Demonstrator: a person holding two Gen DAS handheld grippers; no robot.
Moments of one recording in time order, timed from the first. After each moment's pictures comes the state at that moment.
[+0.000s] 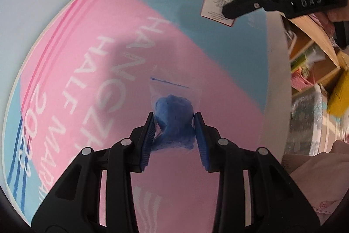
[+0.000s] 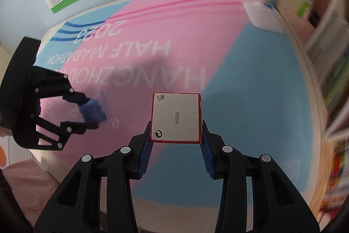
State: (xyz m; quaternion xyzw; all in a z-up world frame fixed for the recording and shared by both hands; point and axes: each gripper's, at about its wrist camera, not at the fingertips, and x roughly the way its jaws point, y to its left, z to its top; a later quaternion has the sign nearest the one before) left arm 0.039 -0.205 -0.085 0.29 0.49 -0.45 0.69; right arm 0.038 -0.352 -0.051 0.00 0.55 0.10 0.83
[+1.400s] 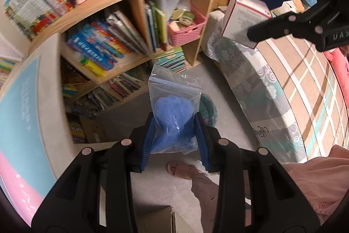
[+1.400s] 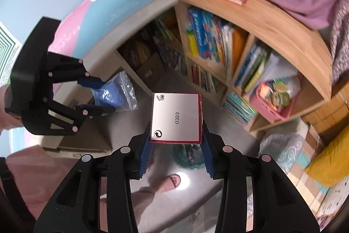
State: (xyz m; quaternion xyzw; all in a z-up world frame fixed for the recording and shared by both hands) left arm -0.291 -0.374 -0.091 0.47 0.32 -0.70 0.42; right arm -0.422 -0.426 -0.046 0.25 0.51 -0.25 0.78
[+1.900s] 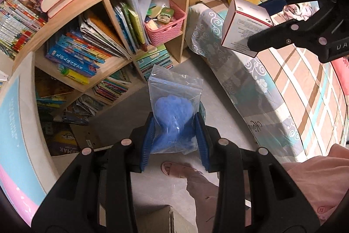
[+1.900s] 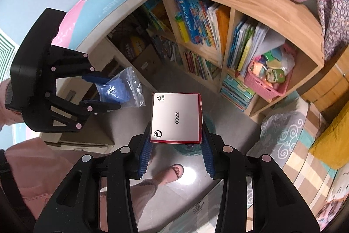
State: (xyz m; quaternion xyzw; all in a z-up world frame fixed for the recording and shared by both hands) left arm -0.347 -0.374 -0.102 0.50 0.31 -0.71 0.39; right arm -0.483 -0.412 -0.061 0.29 0.51 -0.26 0.77
